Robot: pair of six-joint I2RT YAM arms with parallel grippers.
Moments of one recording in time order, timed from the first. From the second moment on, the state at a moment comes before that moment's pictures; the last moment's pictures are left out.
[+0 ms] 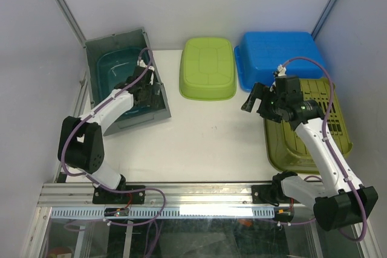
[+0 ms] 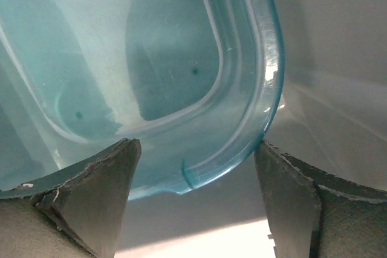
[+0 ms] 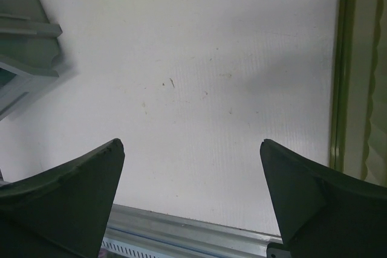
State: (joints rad) left arm -0.33 1.57 1.13 -0.50 -0.25 -0.13; right arm 0.25 1.06 1.06 -0.85 -0.12 0.52
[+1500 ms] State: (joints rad) left arm -0.33 1.29 2.00 -0.79 0.36 -0.35; right arm 0.25 0.86 1.10 -0.83 -0.06 0.58
